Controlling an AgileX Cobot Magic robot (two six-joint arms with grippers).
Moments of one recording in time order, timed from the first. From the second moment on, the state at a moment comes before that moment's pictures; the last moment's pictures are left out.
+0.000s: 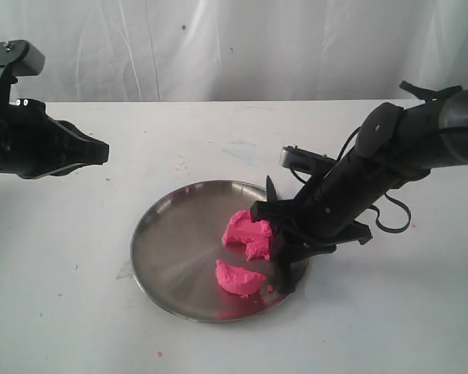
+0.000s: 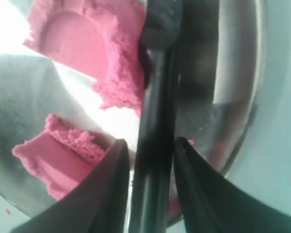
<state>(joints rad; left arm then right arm) -0.15 1.29 -0.80 -1.10 0.42 1.00 0.37 1.89 -1.08 0.63 0.66 -0.22</state>
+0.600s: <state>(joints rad) -0.15 1.29 -0.80 -1.10 0.47 1.00 0.37 1.62 -1.02 0.54 0.60 -0.17</state>
